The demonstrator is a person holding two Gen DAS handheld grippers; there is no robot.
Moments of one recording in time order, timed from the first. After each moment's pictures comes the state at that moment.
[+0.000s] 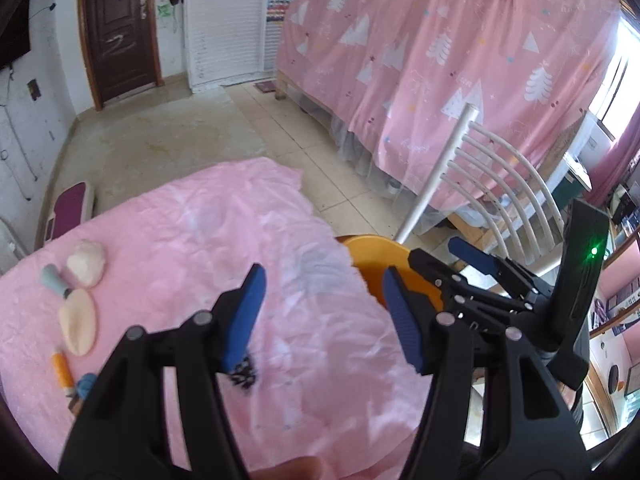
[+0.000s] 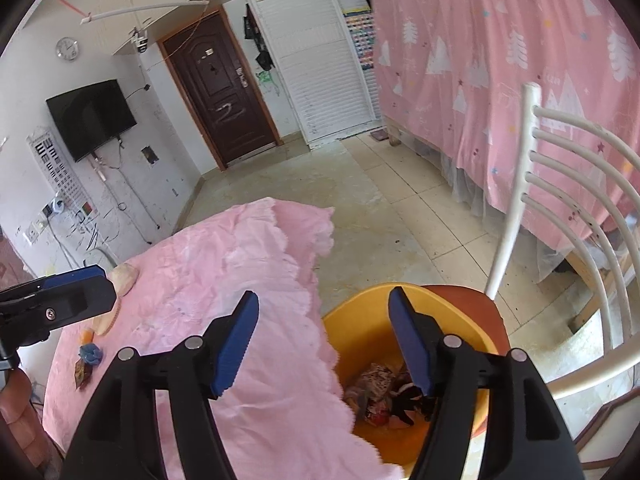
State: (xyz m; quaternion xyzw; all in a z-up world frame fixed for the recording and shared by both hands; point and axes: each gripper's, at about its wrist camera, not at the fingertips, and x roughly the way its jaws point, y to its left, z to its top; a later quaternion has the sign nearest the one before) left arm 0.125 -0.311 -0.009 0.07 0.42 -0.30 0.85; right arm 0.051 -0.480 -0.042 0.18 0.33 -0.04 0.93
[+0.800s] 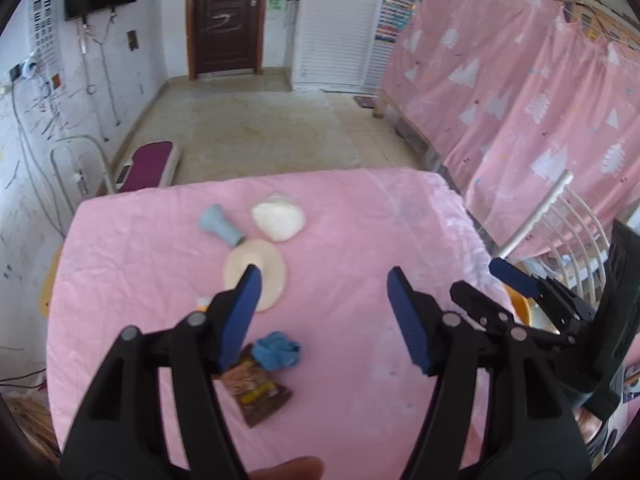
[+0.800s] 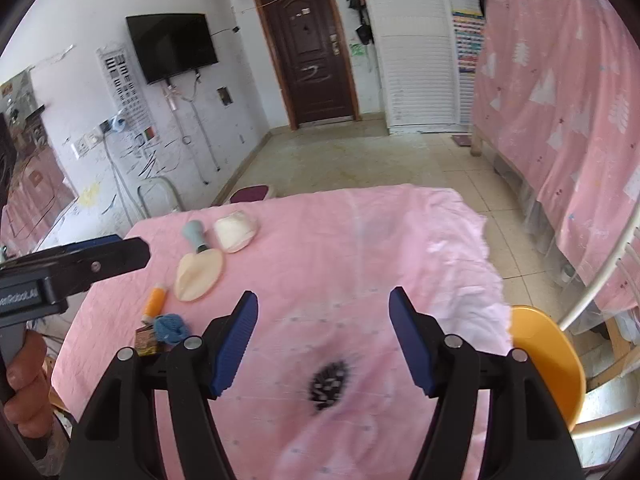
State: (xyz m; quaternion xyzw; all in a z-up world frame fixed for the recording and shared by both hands) left arm 0.151 -0.125 -0.009 0.00 0.42 -0.15 0.89; right arm 0.108 -0.298 -0.022 0.08 0.37 0.09 0.92
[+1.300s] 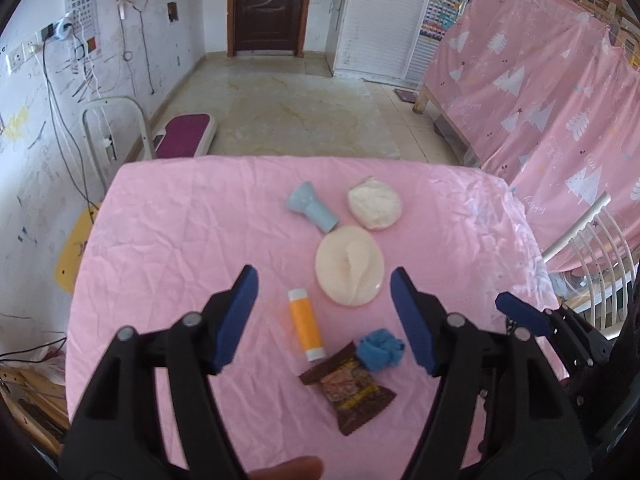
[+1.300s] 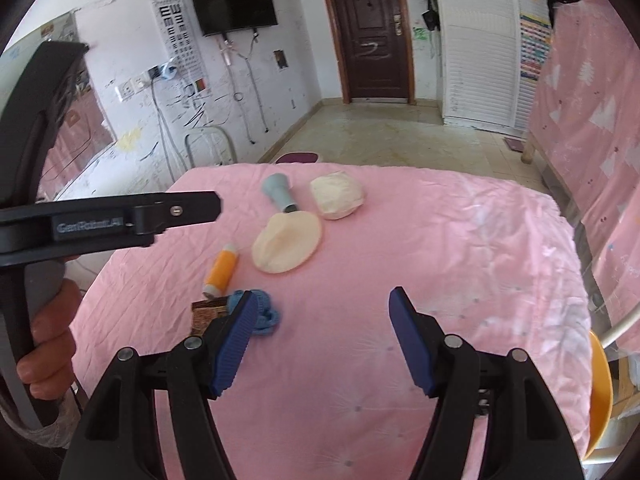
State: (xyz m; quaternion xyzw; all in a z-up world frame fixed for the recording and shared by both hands) left arm 0.176 -0.062 -0.035 -0.03 0.45 -0.09 0.88; right arm 0.122 -0.200 -0.036 0.02 0.40 0.18 0.90
